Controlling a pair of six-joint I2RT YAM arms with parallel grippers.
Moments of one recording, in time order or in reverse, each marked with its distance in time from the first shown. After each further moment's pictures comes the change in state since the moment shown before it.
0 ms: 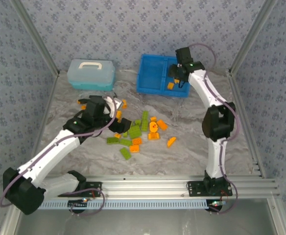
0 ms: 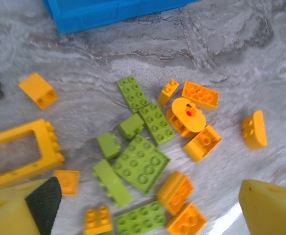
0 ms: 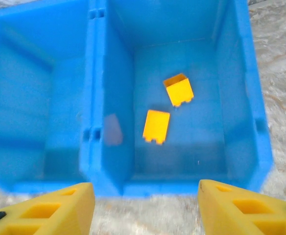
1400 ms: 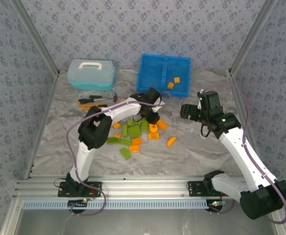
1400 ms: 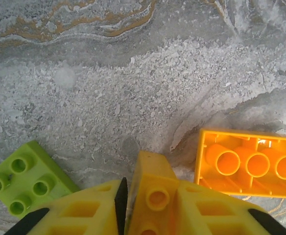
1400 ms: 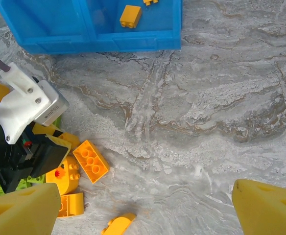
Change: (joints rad) left arm -0.144 1.049 0.756 -0.166 -0.042 0.185; right arm 0.034 -0.956 -0.908 -0.005 -0.022 -0.074
